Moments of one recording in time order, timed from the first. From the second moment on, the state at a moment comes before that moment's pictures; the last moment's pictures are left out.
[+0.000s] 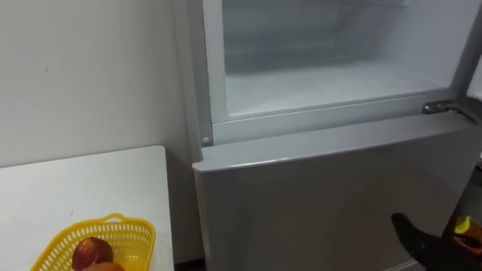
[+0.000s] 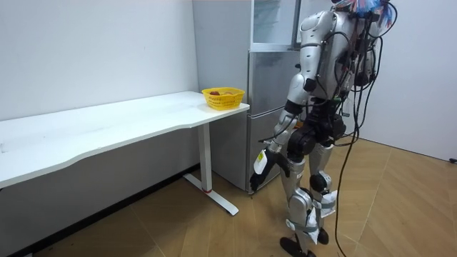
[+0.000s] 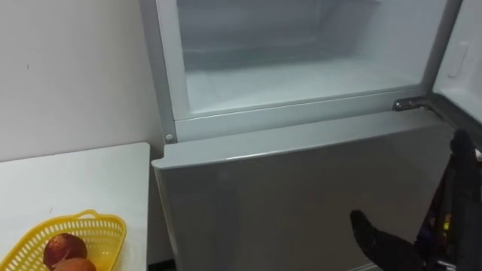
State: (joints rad) left arm 0.18 0.22 -0.10 1.19 0.38 0.07 0.10; right arm 0.21 -0.31 -0.03 -0.21 -0.11 -0.17 -0.63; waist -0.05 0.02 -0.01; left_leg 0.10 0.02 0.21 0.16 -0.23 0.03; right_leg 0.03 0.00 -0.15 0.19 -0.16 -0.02
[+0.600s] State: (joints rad) left arm 0.21 0.22 -0.10 1.12 0.38 0.08 0.10; right arm 0.30 -0.26 -0.02 -0.05 -0.08 -0.15 -0.58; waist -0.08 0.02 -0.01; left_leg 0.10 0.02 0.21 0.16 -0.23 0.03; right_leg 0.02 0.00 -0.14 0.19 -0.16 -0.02
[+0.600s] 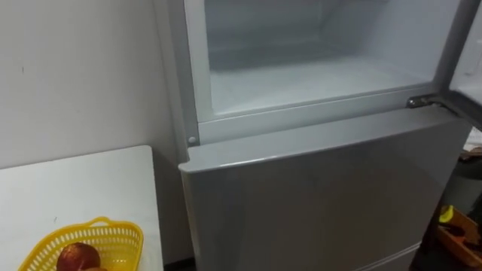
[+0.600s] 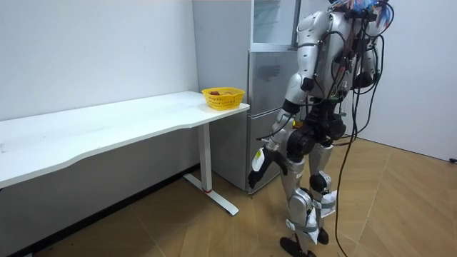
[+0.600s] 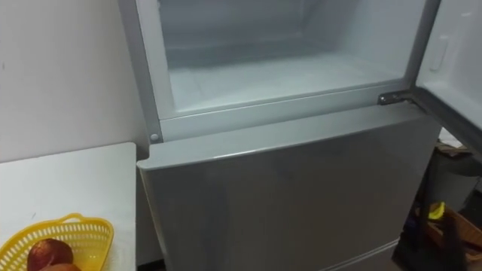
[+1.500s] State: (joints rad) left arm 0.31 0.20 0.03 1.05 0.39 0.17 0.05; right arm 0.23 -0.22 -0.04 0.93 0.44 0.00 -0.31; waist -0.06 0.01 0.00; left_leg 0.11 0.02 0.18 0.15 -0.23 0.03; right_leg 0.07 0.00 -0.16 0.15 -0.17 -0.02
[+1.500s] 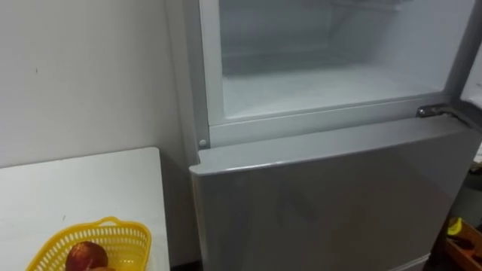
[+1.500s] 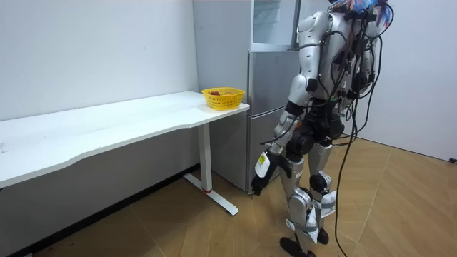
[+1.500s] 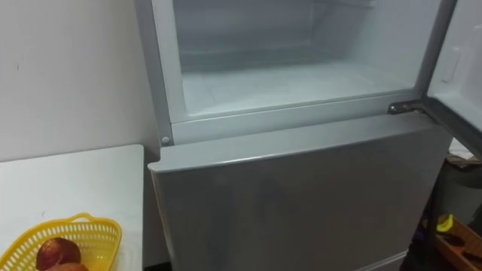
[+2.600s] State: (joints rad) left arm 0.27 0.17 0.20 1.04 0.39 0.24 0.01; right arm 0.17 -0.21 -0.18 1.32 0.63 0.15 -0.06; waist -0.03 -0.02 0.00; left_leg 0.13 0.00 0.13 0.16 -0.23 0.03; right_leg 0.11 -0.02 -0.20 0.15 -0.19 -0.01
